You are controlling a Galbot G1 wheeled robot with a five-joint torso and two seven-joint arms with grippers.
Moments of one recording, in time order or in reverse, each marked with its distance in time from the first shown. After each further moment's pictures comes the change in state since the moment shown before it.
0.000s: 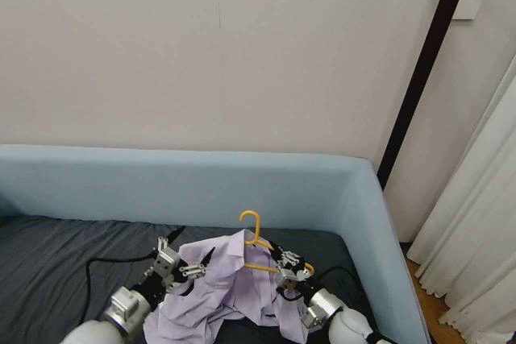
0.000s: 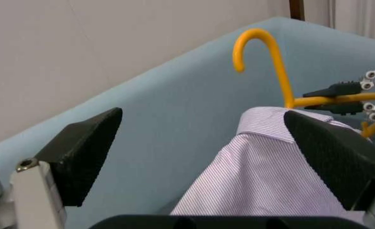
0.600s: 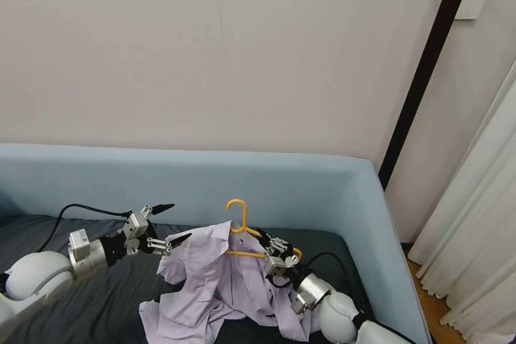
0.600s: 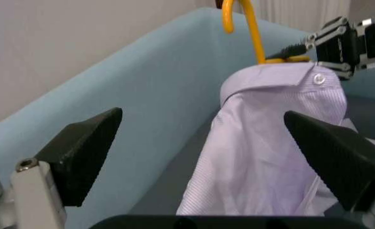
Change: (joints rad) left arm -0.416 0.101 0.201 0.337 -0.279 -0.047 0.670; right arm -0.005 -0.004 0.024 0.013 -0.033 0.030 0.016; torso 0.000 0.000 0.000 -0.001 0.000
